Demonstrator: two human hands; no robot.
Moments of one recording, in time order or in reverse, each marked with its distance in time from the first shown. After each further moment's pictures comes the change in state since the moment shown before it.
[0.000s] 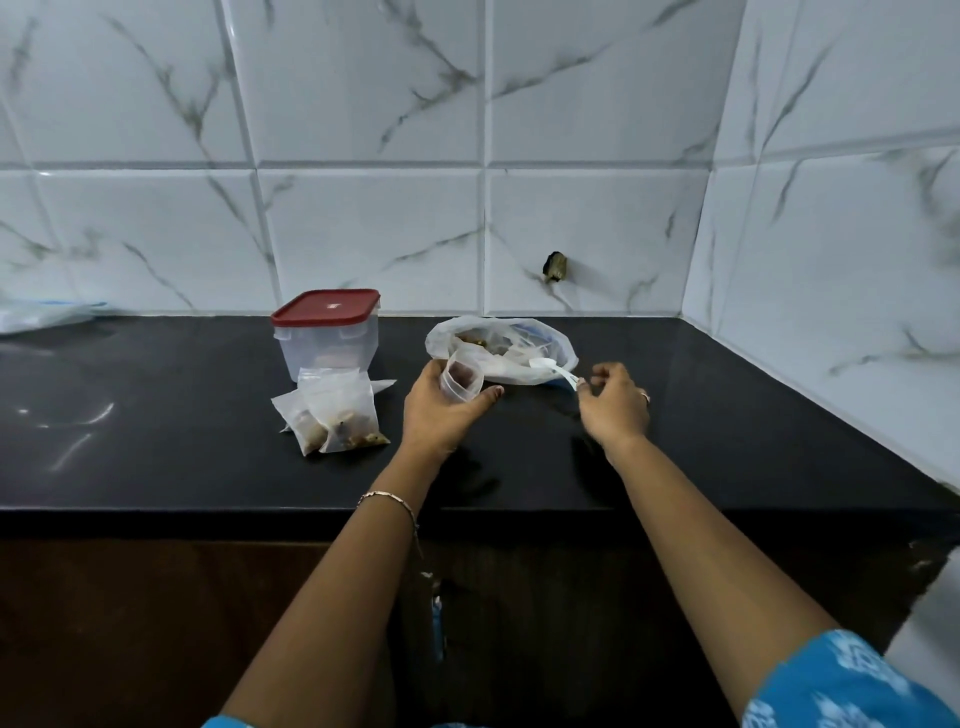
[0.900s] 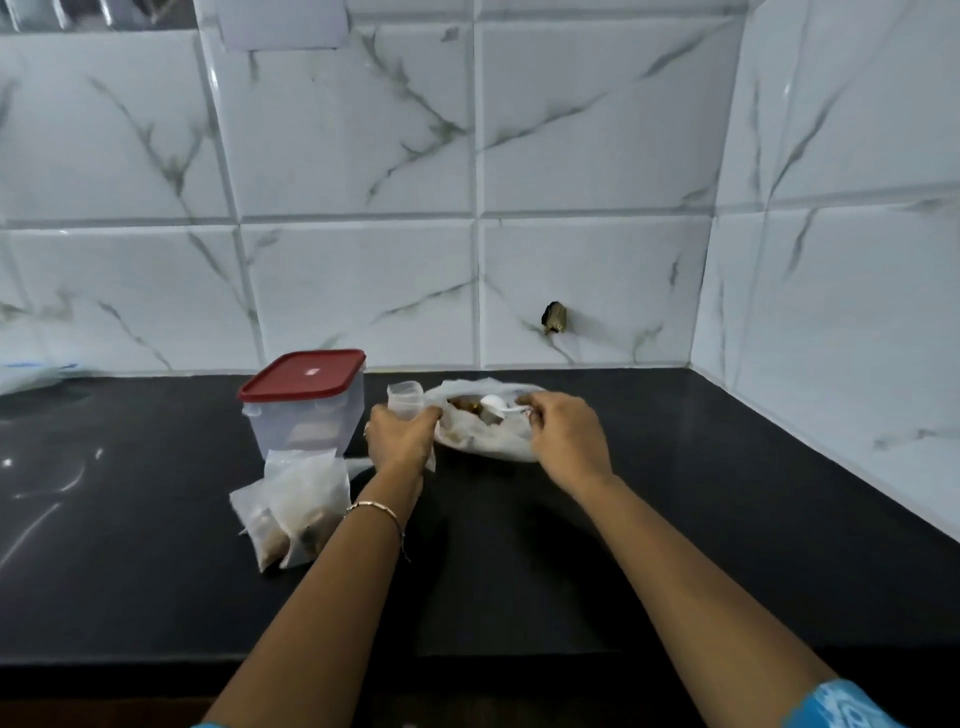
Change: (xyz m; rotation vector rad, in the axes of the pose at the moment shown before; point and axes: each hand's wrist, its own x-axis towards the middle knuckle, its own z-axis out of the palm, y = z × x) left_hand 0.112 -0.021 0.010 0.059 0.287 -0.353; right_hand 0.047 -0.050 0.038 -0.197 -0.026 -0.550
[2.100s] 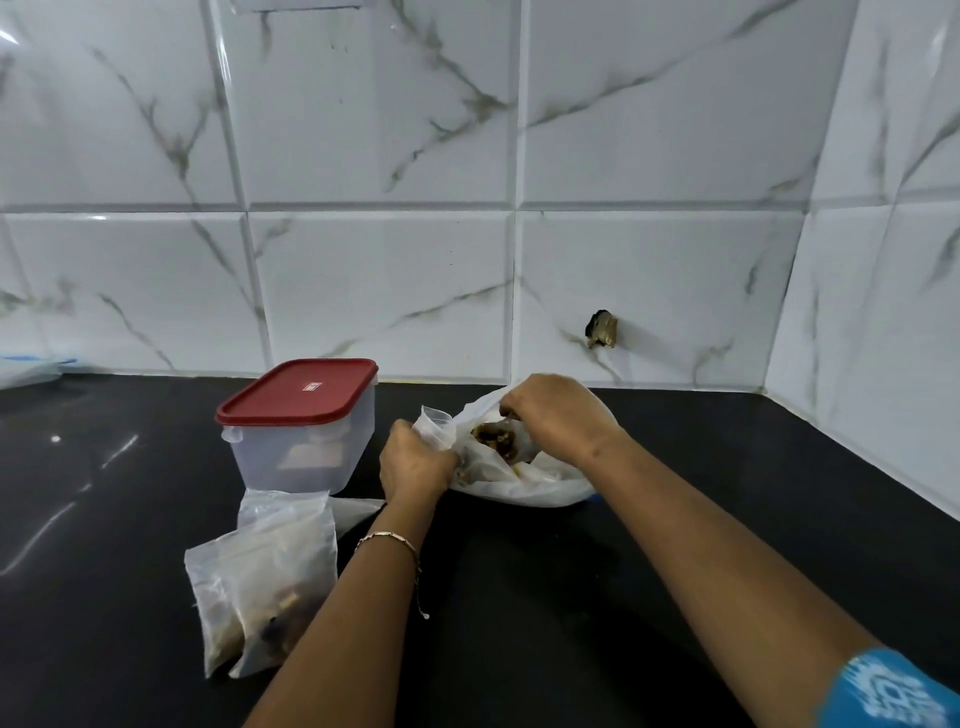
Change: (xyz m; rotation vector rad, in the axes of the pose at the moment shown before) left_hand 0.055 -0.018 0.025 0.315 -0.022 0.039; right_hand 0.098 -0.012 0.044 -0.475 -0.368 -0.473
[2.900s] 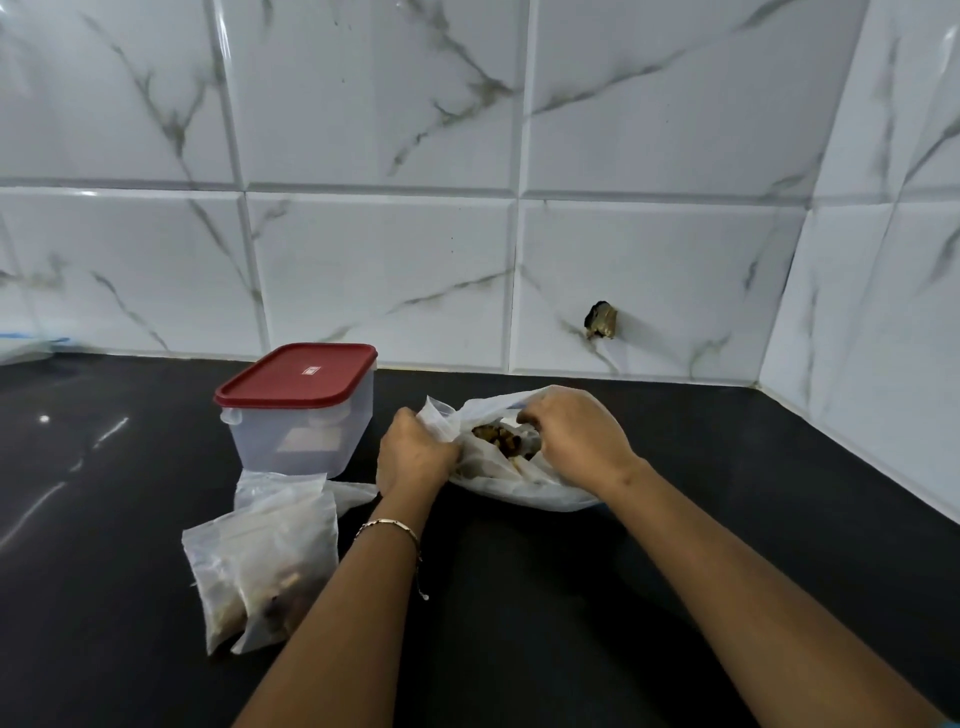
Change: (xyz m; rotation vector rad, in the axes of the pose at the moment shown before) left_hand -0.005 -0.002 -0.004 0.088 -0.033 0.032; right_hand -0.033 -0.002 0.021 0.183 0.106 0.127
